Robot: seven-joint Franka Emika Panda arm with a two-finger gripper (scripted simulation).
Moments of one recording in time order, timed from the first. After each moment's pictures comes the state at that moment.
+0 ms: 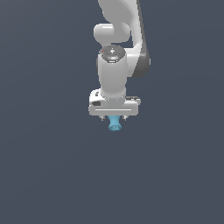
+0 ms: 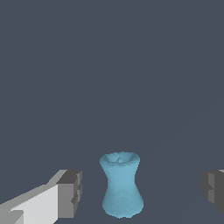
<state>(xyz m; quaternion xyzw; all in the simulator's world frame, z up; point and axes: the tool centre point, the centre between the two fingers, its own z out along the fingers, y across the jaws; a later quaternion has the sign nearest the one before) 0.004 0.008 0.185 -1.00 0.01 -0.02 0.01</state>
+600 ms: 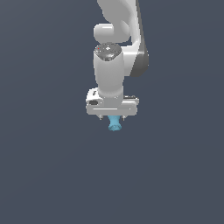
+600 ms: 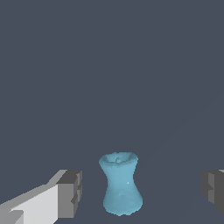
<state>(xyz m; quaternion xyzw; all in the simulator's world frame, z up) 0.008 0.001 0.193 -1.00 0.03 -0.01 0.02</state>
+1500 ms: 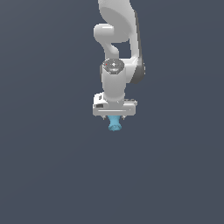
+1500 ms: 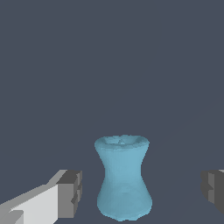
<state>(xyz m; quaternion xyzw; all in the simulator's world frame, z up) -0.039 0.010 0.129 -1.00 0.00 -0.01 0.01</state>
